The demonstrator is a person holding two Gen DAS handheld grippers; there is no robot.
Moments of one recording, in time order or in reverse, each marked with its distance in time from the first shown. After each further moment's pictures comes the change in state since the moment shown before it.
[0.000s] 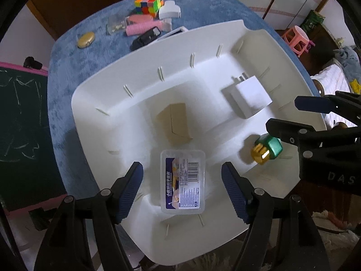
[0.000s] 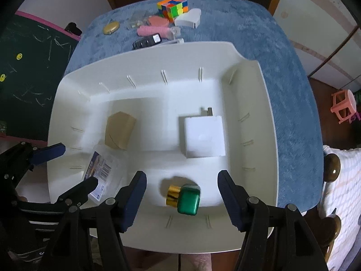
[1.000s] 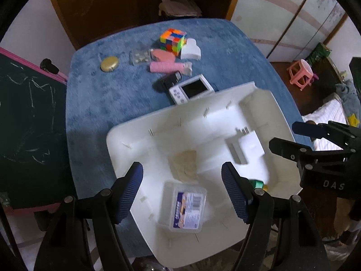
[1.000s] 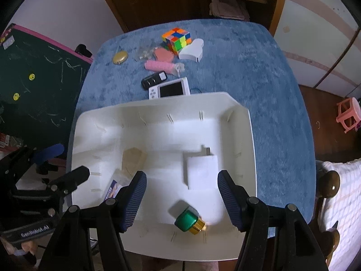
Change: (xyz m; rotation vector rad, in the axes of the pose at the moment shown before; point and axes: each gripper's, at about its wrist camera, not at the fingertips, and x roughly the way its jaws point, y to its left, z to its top) left arm -0.048 0.037 0.054 -0.136 -0.124 -0.015; right arm -0.046 -0.014 0.037 0.001 -0.088 0.078
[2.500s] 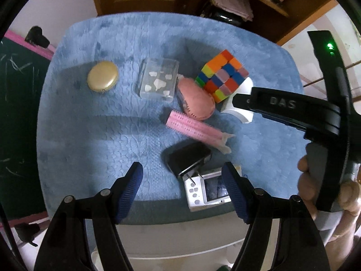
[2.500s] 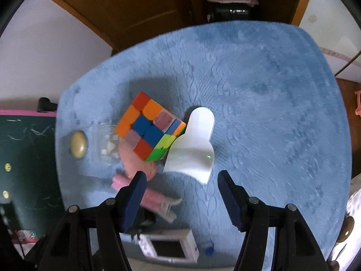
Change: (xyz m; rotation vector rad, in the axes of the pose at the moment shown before) left arm 0.128 0.070 0.162 -0.354 0.158 -0.053; right arm 0.168 -0.033 0.265 0.148 0.143 0.071
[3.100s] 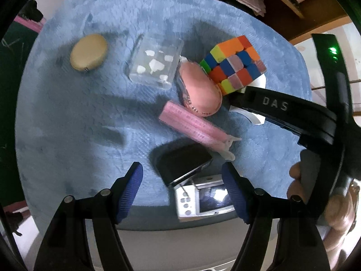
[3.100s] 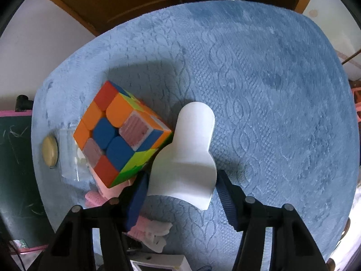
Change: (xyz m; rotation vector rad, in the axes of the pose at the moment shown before) left arm 0.040 0.001 0.012 -0.101 0.101 -0.054; right arm 0.050 0.005 0.008 0.009 0.048 -0.086
